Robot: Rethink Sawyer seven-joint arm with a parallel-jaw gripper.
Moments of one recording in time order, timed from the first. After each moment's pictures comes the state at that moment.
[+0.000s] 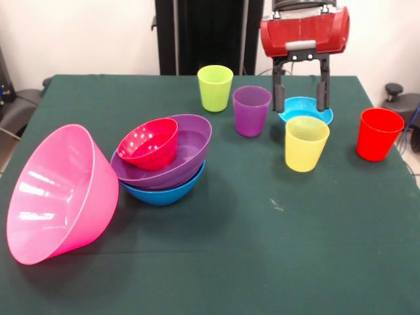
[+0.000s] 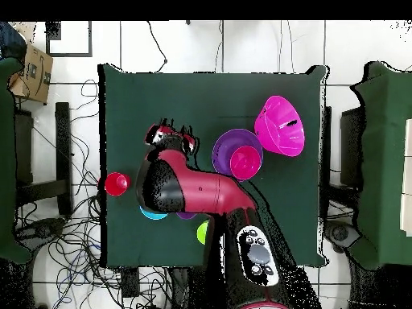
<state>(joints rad) -0.23 -0.83 0.16 1.91 0.01 -0.12 2.05</state>
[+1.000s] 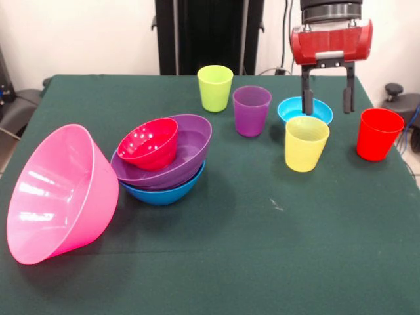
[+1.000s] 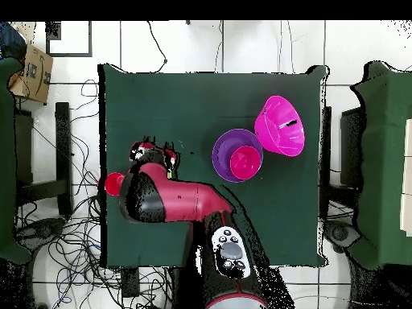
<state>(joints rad) -0.15 -0.79 0.14 1.95 0.03 -0.12 2.05</state>
